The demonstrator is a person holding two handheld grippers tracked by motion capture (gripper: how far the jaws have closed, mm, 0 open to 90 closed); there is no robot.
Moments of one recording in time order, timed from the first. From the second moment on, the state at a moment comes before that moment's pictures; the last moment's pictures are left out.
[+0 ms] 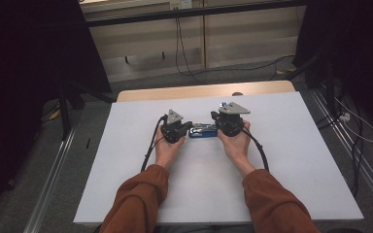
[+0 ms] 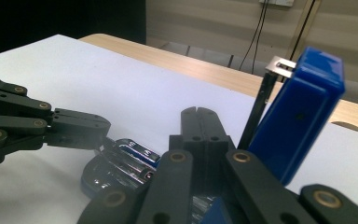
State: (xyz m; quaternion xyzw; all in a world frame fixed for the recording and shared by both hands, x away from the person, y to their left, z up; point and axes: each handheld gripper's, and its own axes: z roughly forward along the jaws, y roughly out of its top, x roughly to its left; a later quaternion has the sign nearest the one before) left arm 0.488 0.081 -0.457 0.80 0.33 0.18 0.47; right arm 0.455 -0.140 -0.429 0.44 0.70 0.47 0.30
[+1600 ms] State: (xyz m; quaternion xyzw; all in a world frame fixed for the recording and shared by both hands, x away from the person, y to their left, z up) left arm 0.488 0.082 -0.458 0.80 0.33 0.18 0.48; right arm 0.455 -0.171 -0.438 0.48 0.68 0.46 0.30
